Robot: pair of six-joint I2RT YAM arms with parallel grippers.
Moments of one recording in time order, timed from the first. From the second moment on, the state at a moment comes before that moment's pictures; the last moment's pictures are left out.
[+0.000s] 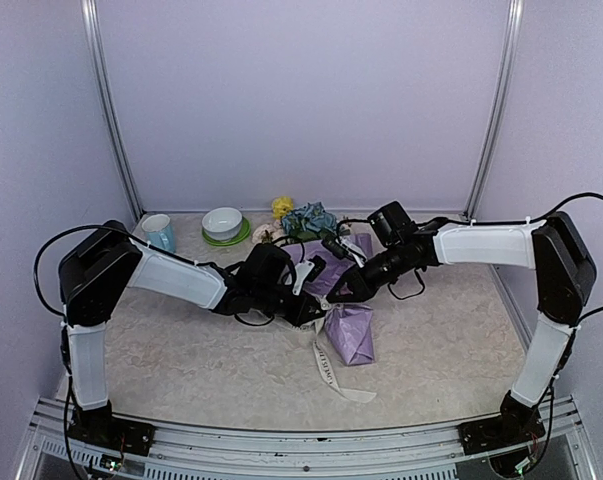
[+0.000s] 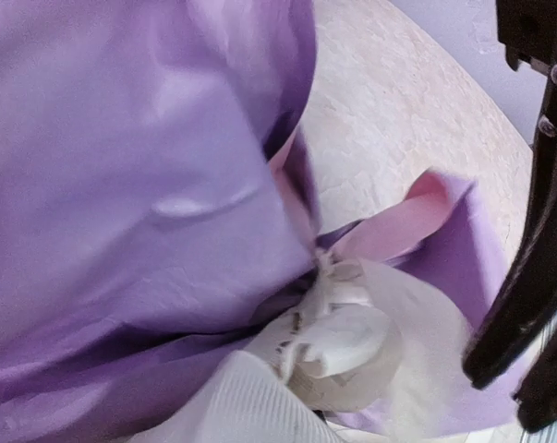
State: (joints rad) left arm -0.85 2.02 1.17 0.20 0.34 -0.25; right arm 0.64 1.80 1.24 -0.37 -0.70 -0.06
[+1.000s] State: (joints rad) left arm -0.84 2.04 1.17 0.23 0.36 -0.26; right arm 0.61 2.00 1.44 -0.50 -0.66 -0.23
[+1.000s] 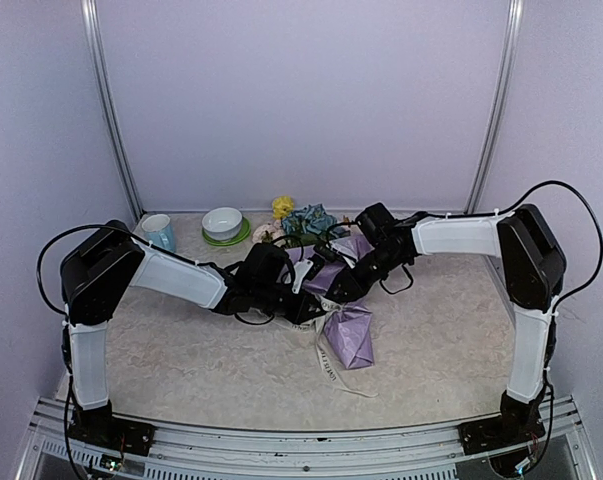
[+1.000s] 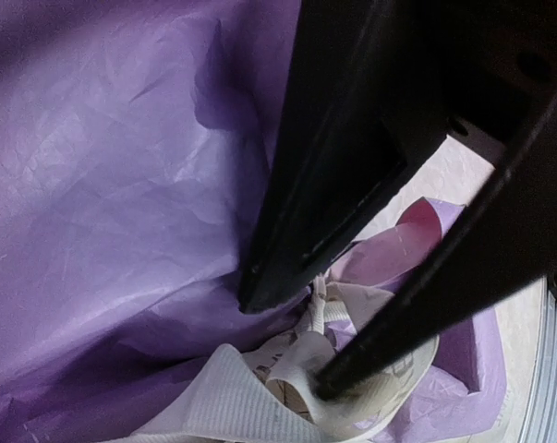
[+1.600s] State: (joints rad) left arm -0.84 2.04 1.17 0.23 0.37 -0.26; right arm 0.61 1.98 1.38 -0.46 -0.76 -0.23
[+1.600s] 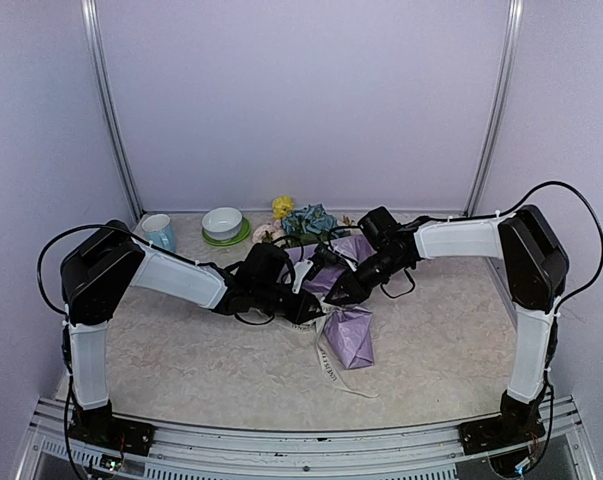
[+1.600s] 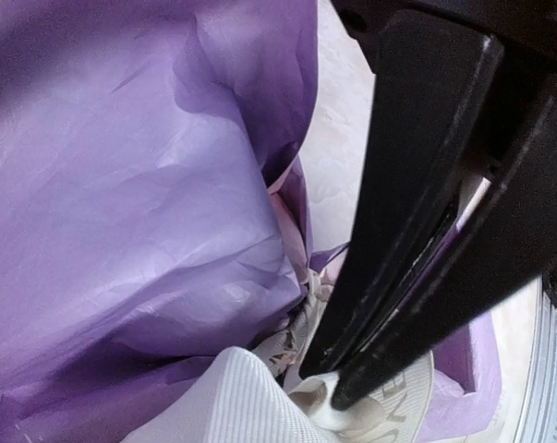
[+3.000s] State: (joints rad) left arm -0.69 1.91 0.98 0.14 0.16 -0.23; right arm 0.61 1.92 1.34 -0.42 -0.57 -0.19
